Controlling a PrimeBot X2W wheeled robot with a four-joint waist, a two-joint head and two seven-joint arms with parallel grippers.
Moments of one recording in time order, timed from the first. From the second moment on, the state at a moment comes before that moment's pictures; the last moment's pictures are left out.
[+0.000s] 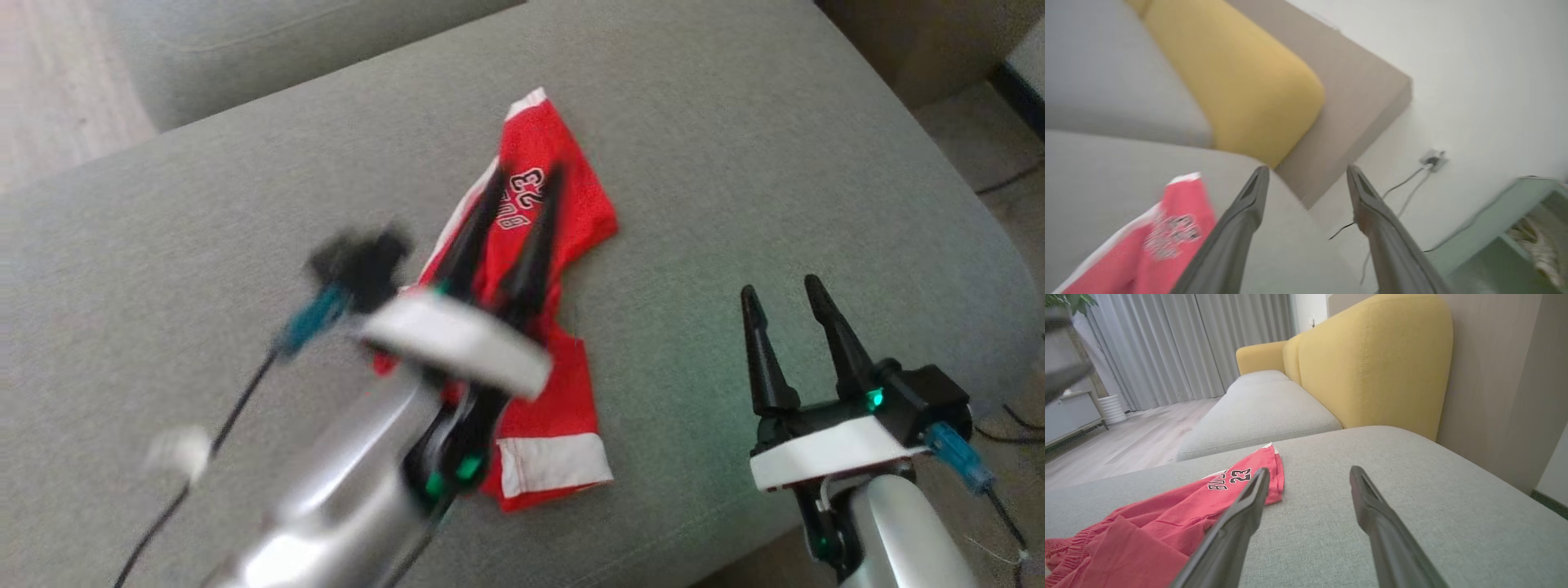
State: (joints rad) left arm -0.60 0.13 -0.82 0.15 -1.10 0.11 -0.18; right arm -0.11 -0.05 0.14 0.23 0.17 0.12 -0.25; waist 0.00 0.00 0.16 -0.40
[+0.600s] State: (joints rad) left arm -0.48 0.21 -0.77 0.39 -1.18 0.21 -0.10; right arm -0.10 -0.05 0.14 0.22 0.14 0.12 -0.25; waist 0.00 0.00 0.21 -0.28
